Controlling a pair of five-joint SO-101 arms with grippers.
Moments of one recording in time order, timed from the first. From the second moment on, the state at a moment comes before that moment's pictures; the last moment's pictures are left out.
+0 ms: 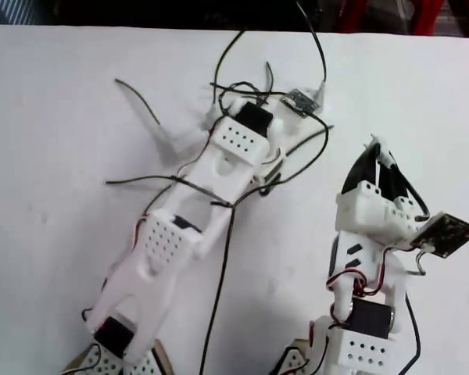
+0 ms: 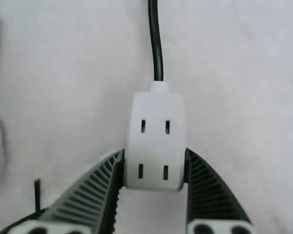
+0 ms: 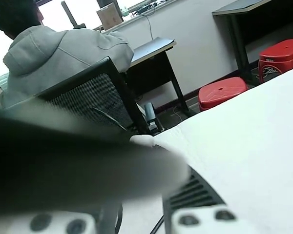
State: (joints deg) left arm 28.4 56.2 -63.3 102.4 -6.9; right arm 9.0 -92.1 83.1 17.8 -22.0
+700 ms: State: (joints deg) left arm 26.7 14.3 8.7 70.8 -9.1; right arm 3.3 -92.1 84.4 17.8 -17.8
